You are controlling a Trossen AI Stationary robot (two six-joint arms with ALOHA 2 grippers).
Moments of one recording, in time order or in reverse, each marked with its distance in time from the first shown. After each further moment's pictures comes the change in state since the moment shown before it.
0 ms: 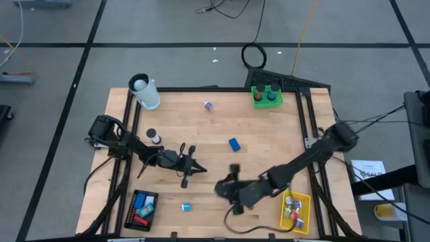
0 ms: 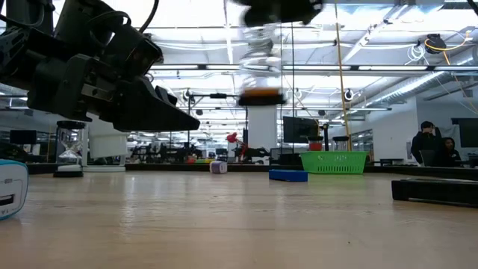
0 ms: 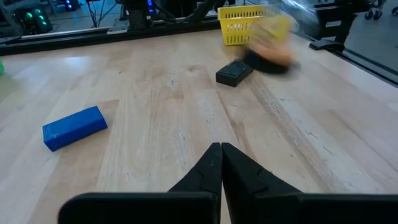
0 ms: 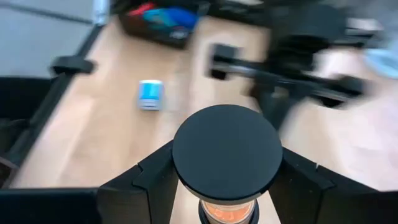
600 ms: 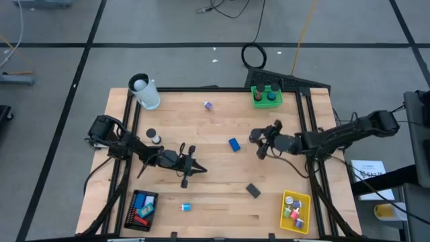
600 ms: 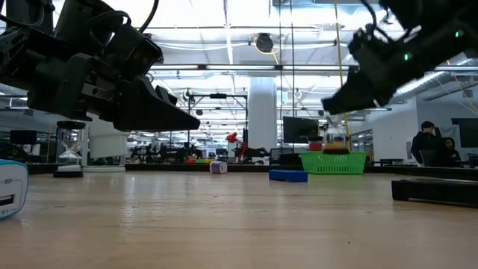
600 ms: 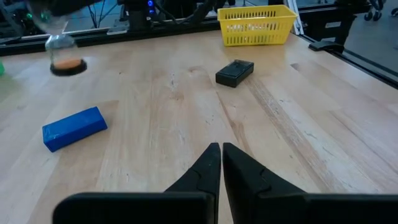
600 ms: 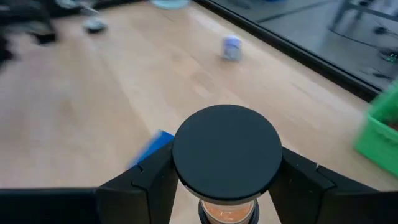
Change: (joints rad) left arm -0.001 0.000 0.000 0.003 0.000 -0.002; right arm -0.408 -0.687 -0.810 0.195 0.124 0.219
